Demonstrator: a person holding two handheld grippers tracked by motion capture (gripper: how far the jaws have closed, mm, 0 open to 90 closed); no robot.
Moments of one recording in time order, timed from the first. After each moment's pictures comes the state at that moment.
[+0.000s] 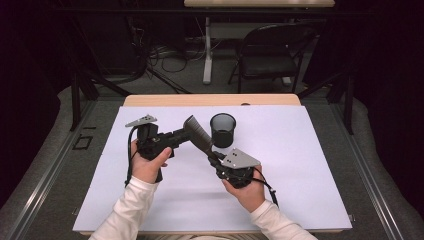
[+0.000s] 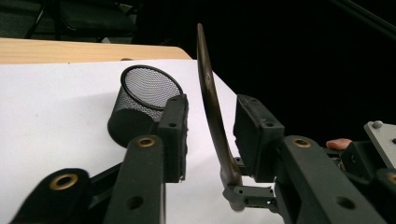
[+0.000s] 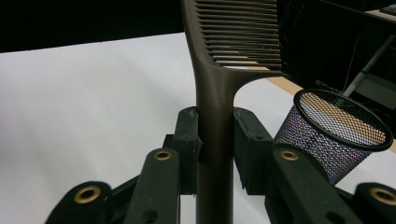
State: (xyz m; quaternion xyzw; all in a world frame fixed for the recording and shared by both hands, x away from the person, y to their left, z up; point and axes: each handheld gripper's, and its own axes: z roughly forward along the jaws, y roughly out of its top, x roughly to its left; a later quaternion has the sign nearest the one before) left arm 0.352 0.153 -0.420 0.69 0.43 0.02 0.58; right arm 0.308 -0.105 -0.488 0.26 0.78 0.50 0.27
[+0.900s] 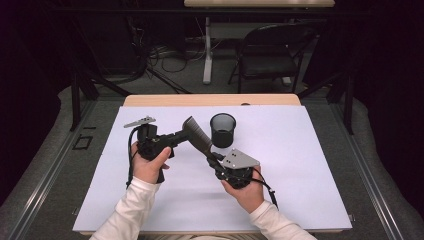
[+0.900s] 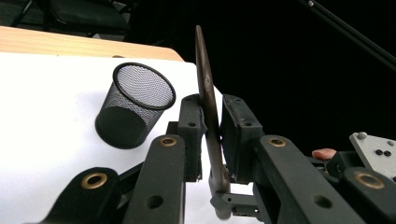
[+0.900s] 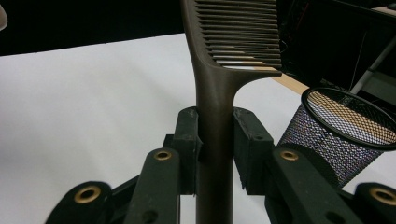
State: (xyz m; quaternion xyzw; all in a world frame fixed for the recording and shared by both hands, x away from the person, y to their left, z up) left arm 0.353 0.154 -0.426 0.67 0.44 -0.02 0.60; right arm 0.308 -0.103 -0.491 0.26 0.78 0.51 0.26
